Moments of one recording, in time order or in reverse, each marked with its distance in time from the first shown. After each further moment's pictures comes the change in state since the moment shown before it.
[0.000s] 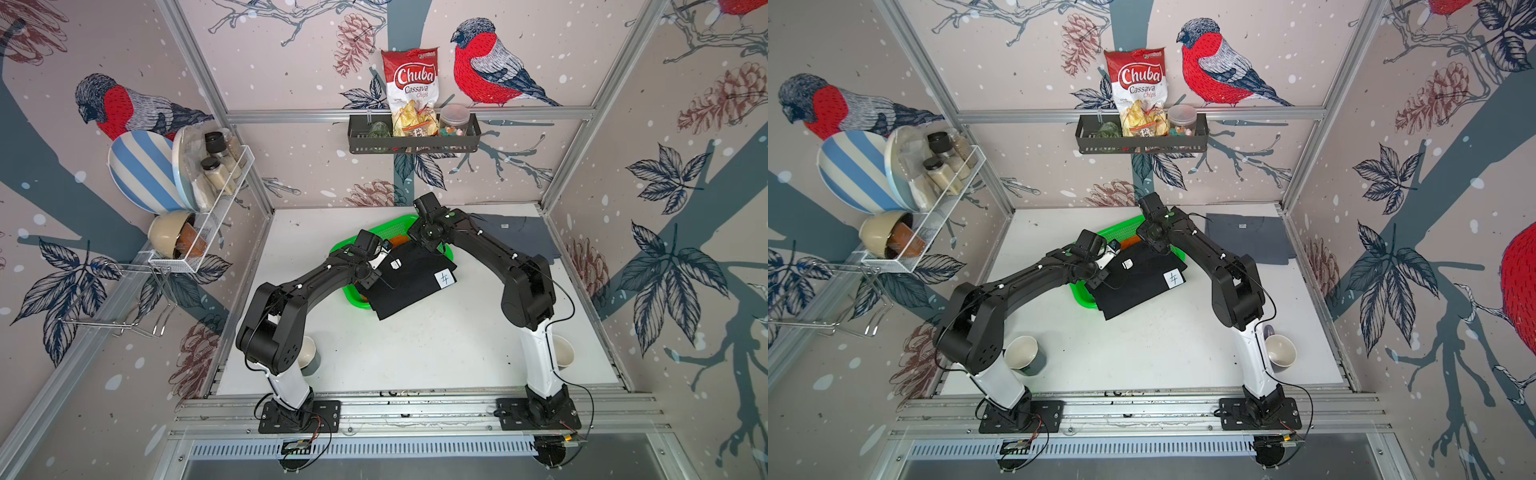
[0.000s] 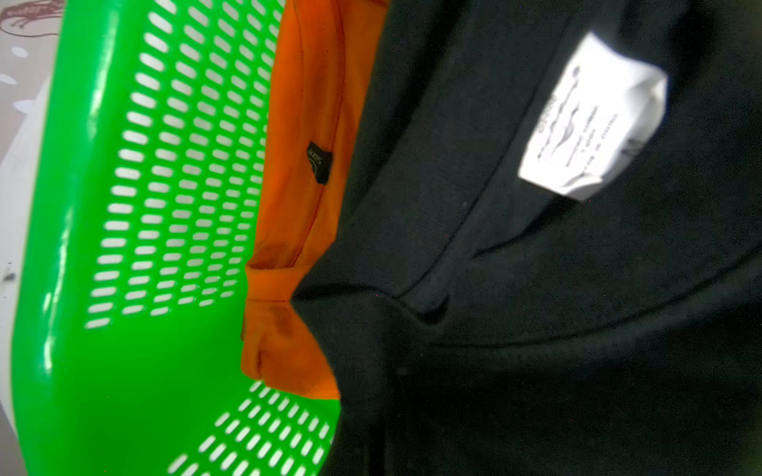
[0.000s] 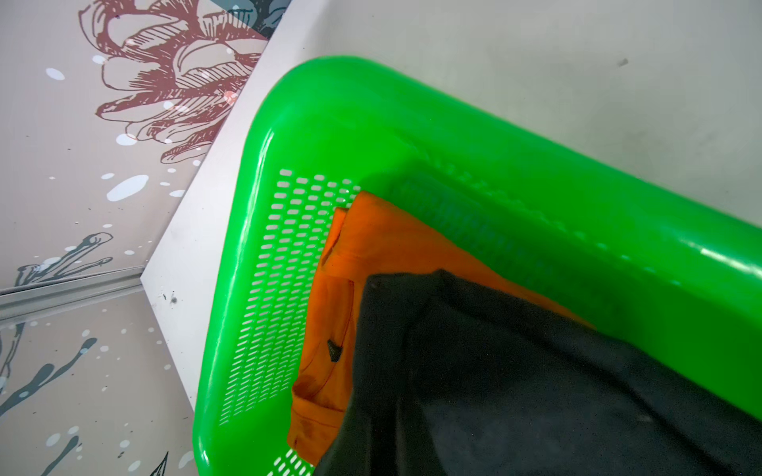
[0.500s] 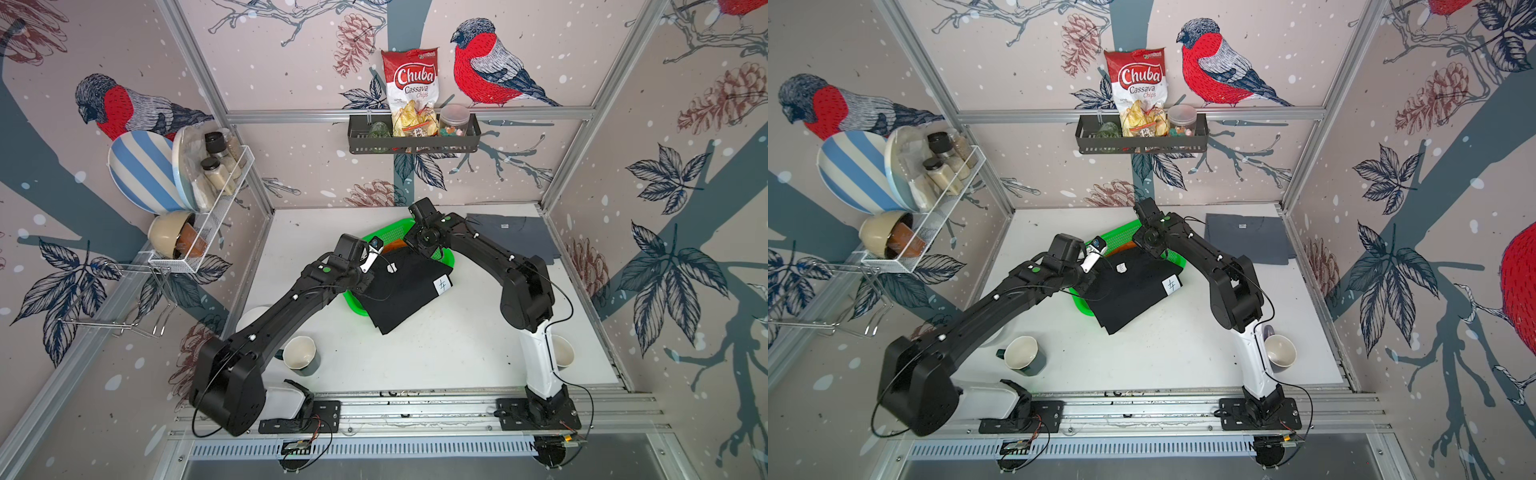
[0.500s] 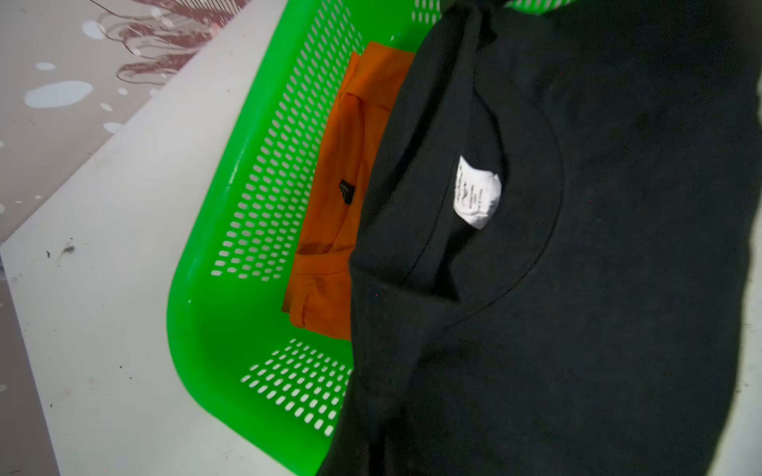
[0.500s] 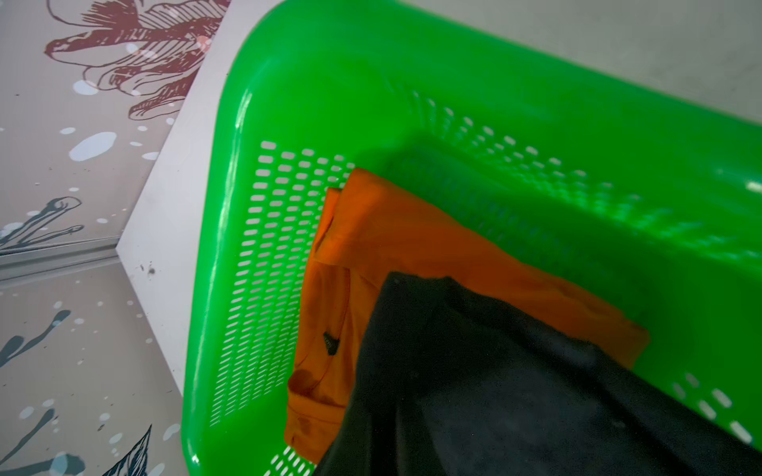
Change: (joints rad) left arm -0.015 -0.276 -0.085 -0.092 0.076 -0.077; right arm 0.028 -0.001 -0.043 -0.022 -0.014 -0.002
